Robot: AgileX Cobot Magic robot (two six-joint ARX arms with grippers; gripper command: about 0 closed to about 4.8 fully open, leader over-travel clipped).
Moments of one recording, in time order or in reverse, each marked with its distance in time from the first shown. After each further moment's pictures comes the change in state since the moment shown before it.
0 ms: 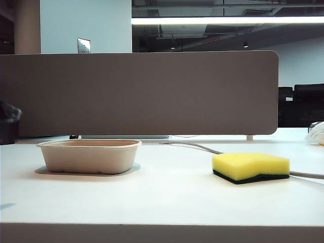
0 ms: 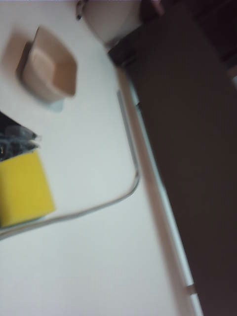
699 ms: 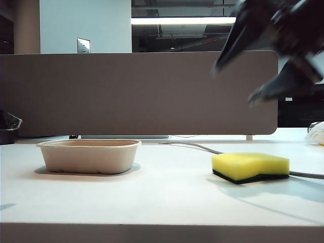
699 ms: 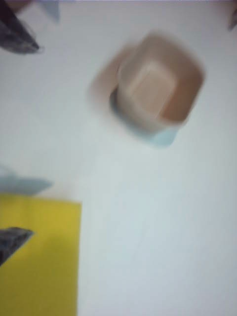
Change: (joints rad) left arm -0.002 0.026 0.000 -0.003 -0.002 0.000; right arm 0.319 1.221 0.618 -0.079 -0.040 -0.183
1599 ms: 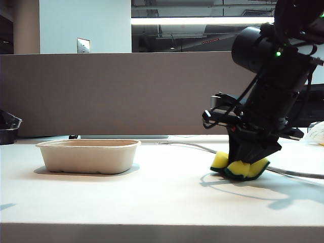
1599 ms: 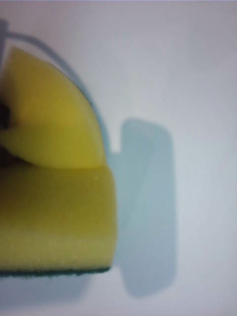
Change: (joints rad) left arm 0.000 0.000 0.000 0.000 0.000 0.000; right arm 0.098 0.423 0.136 -0.071 0.273 -0.061
